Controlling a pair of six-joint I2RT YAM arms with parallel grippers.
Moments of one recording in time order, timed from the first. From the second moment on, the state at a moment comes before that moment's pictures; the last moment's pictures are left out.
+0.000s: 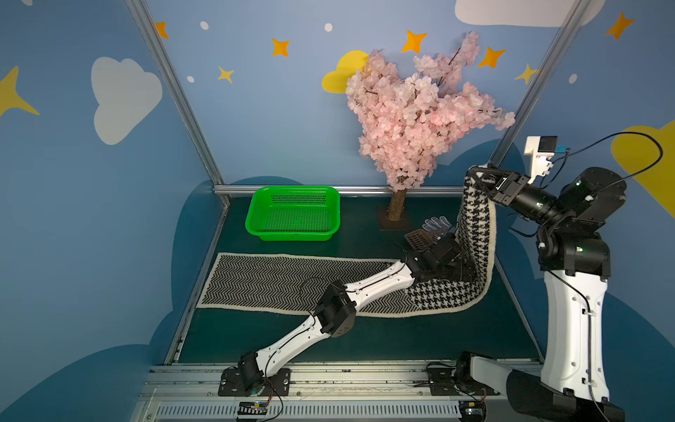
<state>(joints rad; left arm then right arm) -1.09 2.74 2.72 -0.53 0.19 -0.86 -0.16 1.21 1.70 -0.38 -0.98 0.75</state>
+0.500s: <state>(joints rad) -1.10 2.78 2.68 -0.33 0.38 -0.86 -0.35 1.46 1.97 -0.39 -1.00 0.79</state>
